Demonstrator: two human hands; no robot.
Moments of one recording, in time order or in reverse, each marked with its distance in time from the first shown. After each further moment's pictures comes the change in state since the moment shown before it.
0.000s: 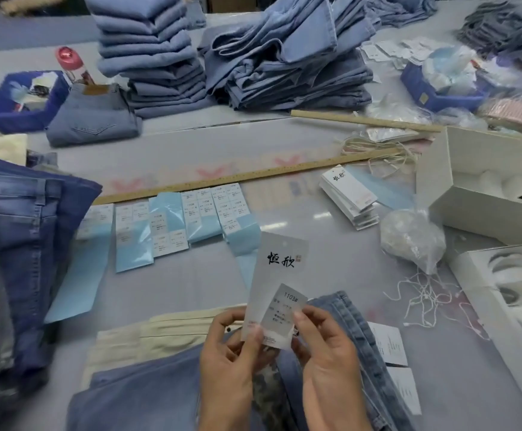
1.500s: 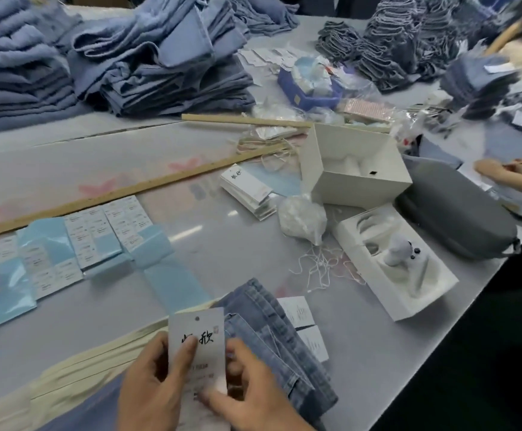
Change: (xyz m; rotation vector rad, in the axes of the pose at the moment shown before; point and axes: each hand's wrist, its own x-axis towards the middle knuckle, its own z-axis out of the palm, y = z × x) left_hand -0.013 0.024 -0.001 0.533 -0.231 0.164; right_hand -0.047 -0.009 -0.051 -0.682 -0.386 0.026
